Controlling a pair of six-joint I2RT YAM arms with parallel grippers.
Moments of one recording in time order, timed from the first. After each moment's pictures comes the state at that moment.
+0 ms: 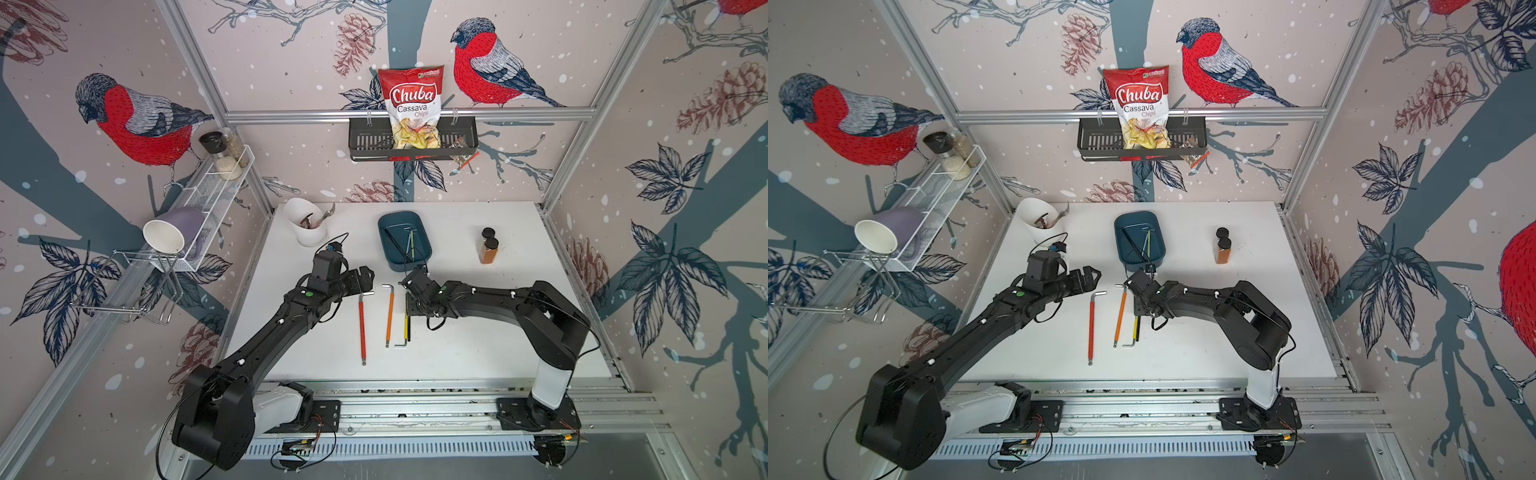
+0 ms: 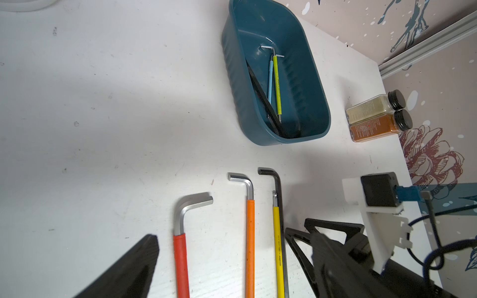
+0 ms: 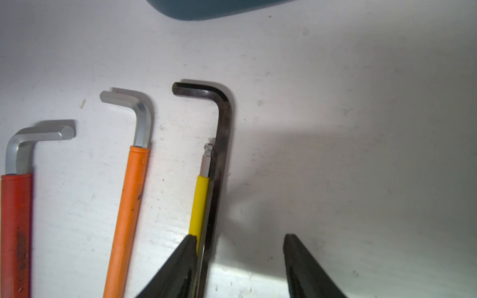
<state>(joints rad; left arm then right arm) -0.35 1.20 0.76 -0.27 0.16 -0.52 0.93 1.85 1.10 -0.35 0.20 0.70</state>
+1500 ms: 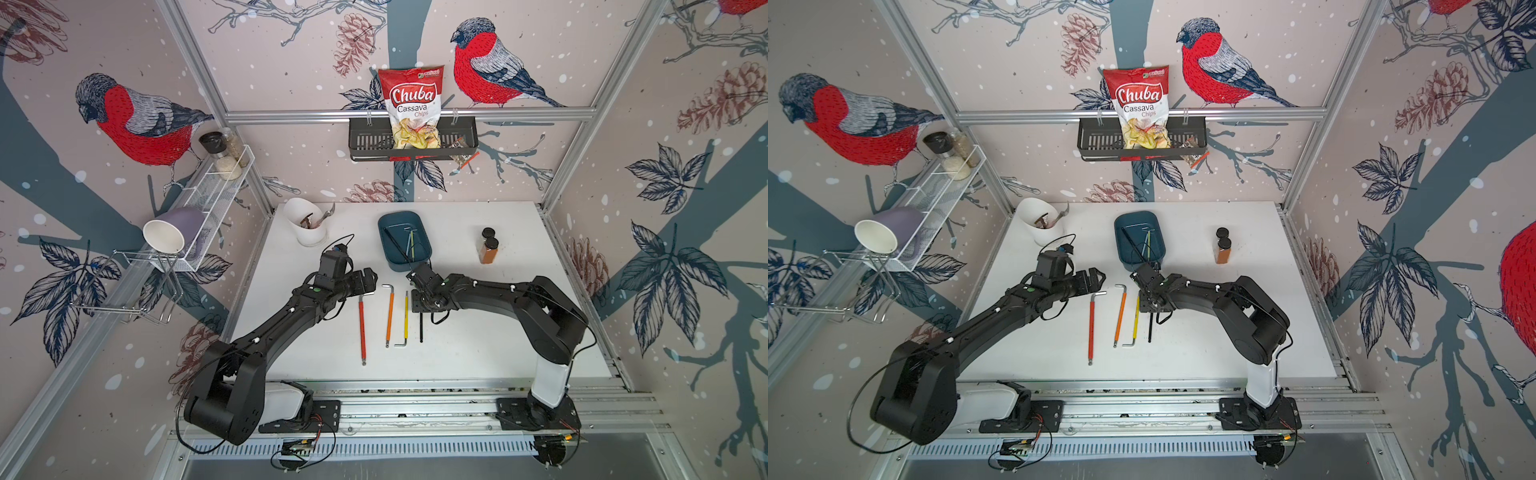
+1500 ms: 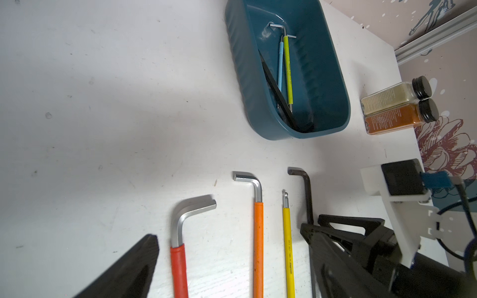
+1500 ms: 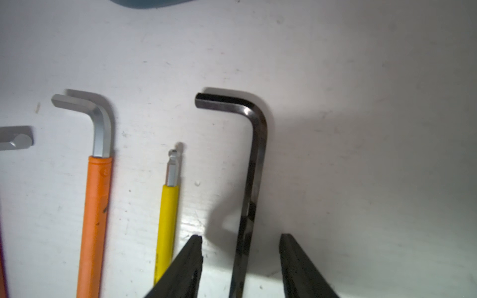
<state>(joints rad) -0.35 1.31 0.76 -0.20 0.18 -0.52 0.87 1.89 1.15 -0.41 0.13 0.68</state>
